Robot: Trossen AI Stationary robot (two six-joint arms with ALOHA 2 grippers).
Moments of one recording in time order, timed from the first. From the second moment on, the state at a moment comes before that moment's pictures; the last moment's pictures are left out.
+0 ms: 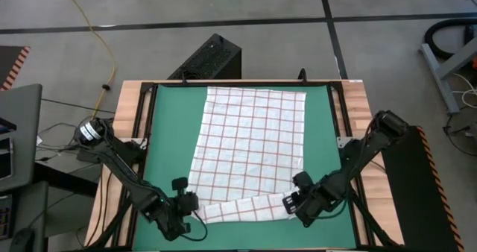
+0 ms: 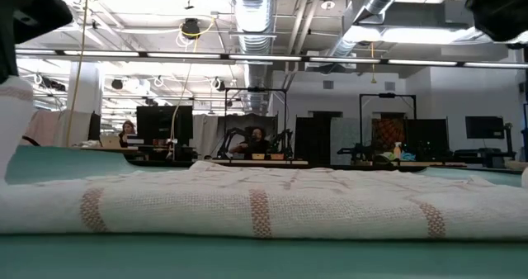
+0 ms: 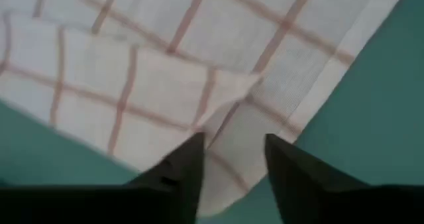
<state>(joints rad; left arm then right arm) -0.83 1.63 1.08 -0.64 -0.47 -0.86 0.75 1.56 1.04 -0.83 0.25 1.92</state>
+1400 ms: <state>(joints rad) -0.83 1.63 1.08 -0.63 -0.43 -0.71 0.64 1.73 1.04 -0.74 0.11 1.96</state>
